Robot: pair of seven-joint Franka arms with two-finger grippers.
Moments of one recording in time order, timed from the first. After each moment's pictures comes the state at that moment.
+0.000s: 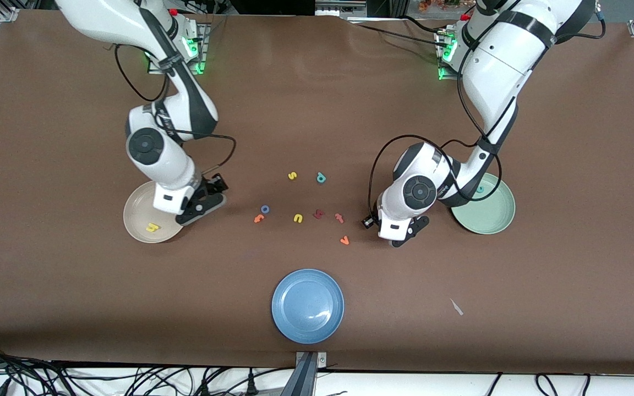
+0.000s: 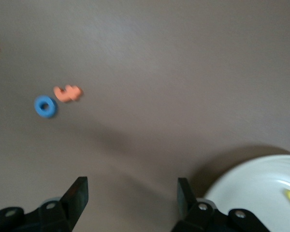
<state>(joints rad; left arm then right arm) -0.21 0.80 -0.31 -1.59 0.06 2.31 -1.15 0.39 0.45 0.01 -1.93 0.02 2.41 -0.13</state>
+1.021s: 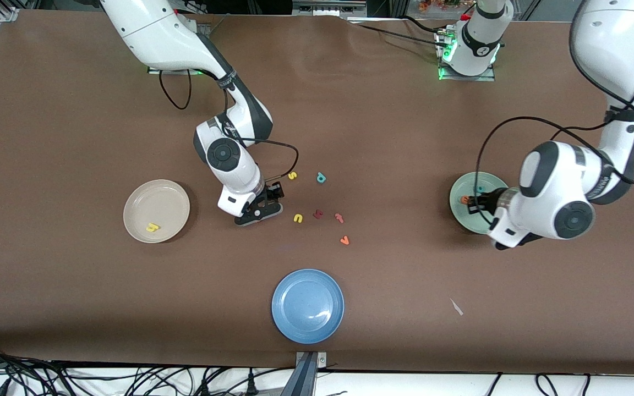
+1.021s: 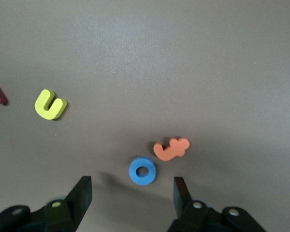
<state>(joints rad) 0.19 0.58 -0.30 -1.61 0.05 1.73 -0.41 0.50 0.67 0.07 -1.76 0.03 2.49 0.19</state>
